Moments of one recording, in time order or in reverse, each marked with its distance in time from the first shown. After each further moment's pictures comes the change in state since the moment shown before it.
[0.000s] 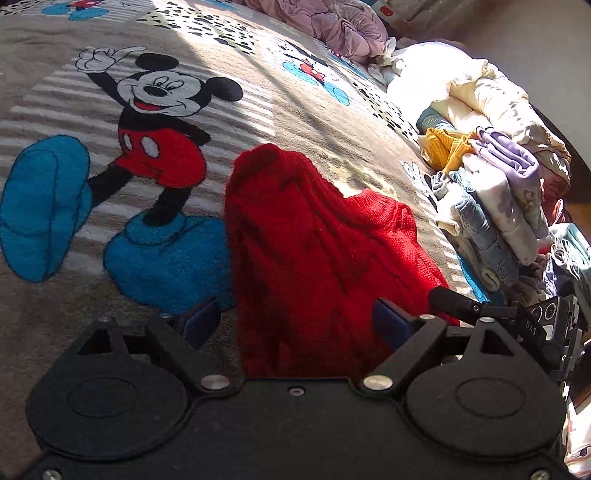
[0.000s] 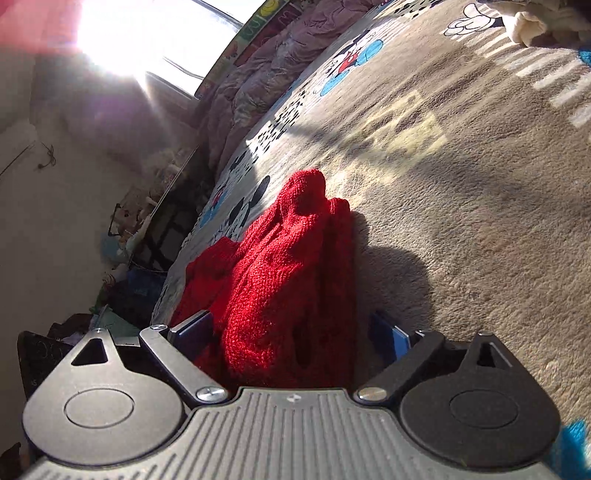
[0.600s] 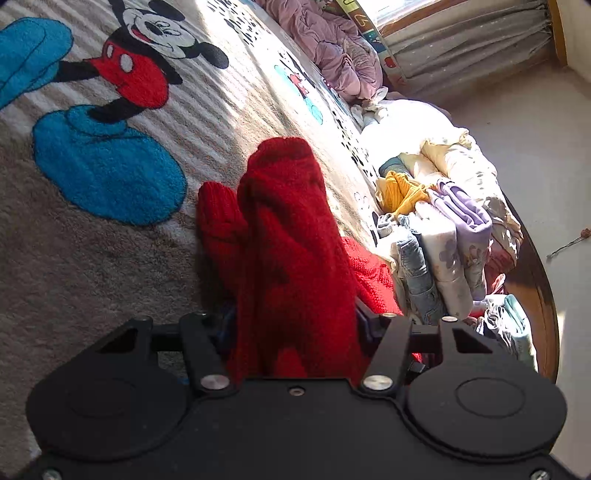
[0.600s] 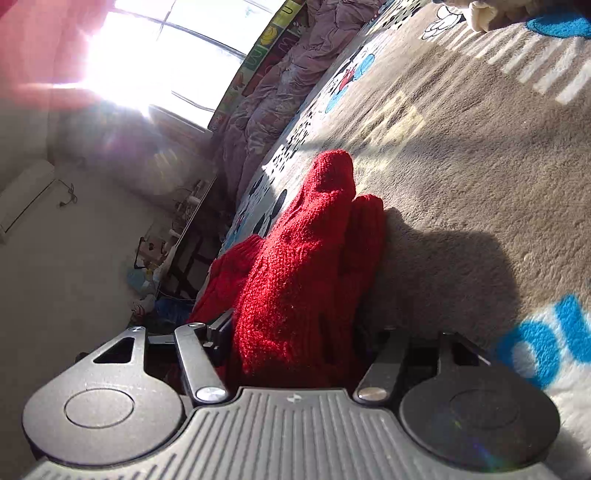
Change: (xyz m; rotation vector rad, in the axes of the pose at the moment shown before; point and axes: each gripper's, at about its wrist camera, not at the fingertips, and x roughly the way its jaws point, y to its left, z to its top) left arm 0.006 -0.031 -0.051 -0.223 -0.086 -0.264; right arm -0.051 -0.008 -0.044 0.111 -0.126 0.105
